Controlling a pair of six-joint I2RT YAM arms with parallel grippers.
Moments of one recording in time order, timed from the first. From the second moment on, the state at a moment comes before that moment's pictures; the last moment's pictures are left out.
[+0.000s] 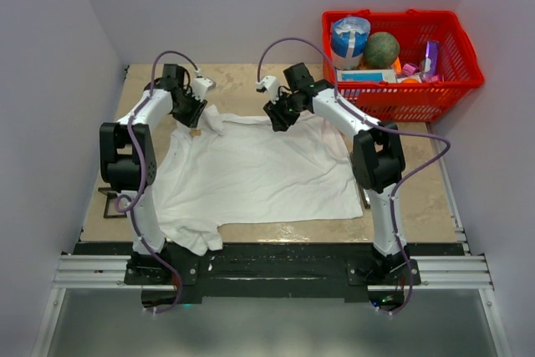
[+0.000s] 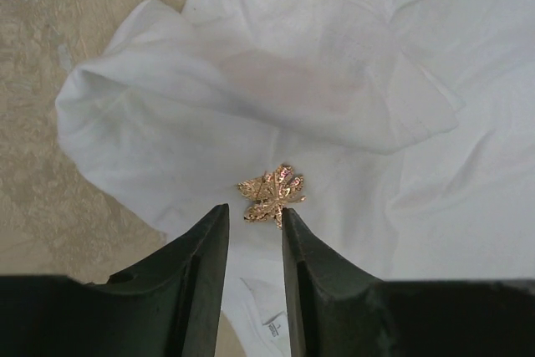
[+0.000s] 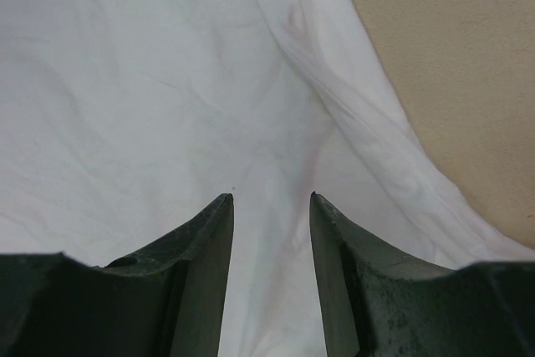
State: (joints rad) left arm -0.05 2.03 1.61 -0.65 0.20 0.50; right arm 0.48 2.19 1.89 -0.68 -0.36 -0.43
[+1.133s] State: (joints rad) left arm -0.05 2.13 1.70 -0.73 0.19 0.60; right arm 0.49 2.19 1.90 -0.69 -0.35 -0.43
